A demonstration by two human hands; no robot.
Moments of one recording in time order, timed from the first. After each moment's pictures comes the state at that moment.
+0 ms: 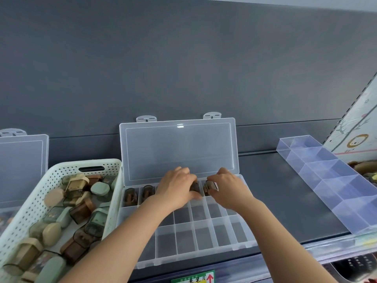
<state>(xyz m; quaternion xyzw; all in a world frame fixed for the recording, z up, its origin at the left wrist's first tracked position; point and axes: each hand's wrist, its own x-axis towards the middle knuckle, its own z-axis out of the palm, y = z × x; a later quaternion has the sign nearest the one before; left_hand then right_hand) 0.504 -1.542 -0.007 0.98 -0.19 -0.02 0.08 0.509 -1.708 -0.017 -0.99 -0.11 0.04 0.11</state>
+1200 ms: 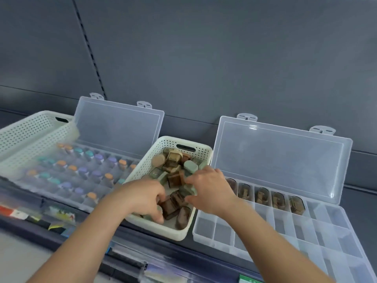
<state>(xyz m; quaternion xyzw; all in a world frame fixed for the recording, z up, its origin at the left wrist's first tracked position) 0.358 -1.334 0.031 0.96 0.10 -0.25 0.10 0.448 -1.497 0.012 -0.88 -0.47 0.00 0.06</state>
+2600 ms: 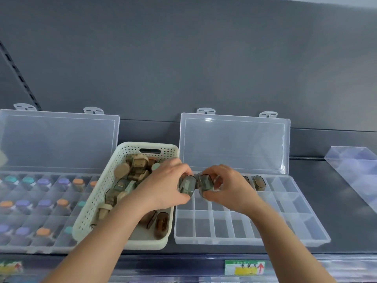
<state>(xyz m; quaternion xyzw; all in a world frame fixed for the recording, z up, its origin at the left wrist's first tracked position) 0.417 -1.391 0.026 0.96 -0.12 -0.01 0.25 0.453 -1.585 0.017 -0.92 -0.24 0.04 0.32</state>
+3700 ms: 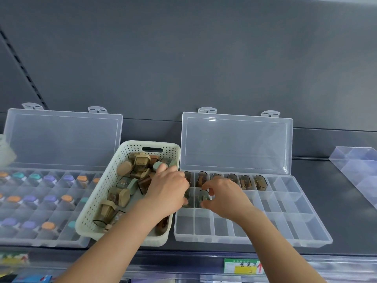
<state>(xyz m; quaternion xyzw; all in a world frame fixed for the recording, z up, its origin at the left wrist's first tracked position) 0.415 -1.411 0.008 0.99 -0.12 0.01 -0.03 0.449 -1.574 -0.007 -0.95 -0.24 0.06 0.17</state>
